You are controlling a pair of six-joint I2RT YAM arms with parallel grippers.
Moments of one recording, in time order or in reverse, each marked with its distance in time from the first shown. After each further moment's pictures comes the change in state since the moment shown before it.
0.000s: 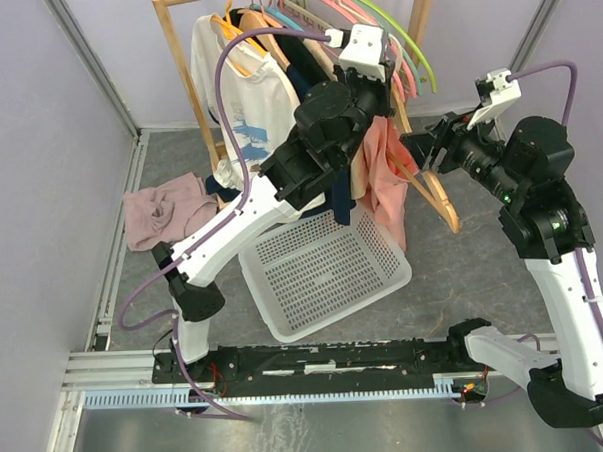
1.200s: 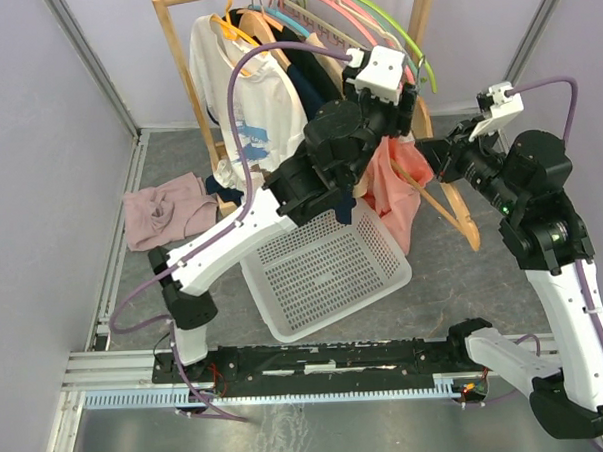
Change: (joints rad) left arm -0.079 -0.009 -0.027 -0.006 -0.076 0.111; right arm 0.002 -0.055 -0.077 0.002 0.064 -0.036
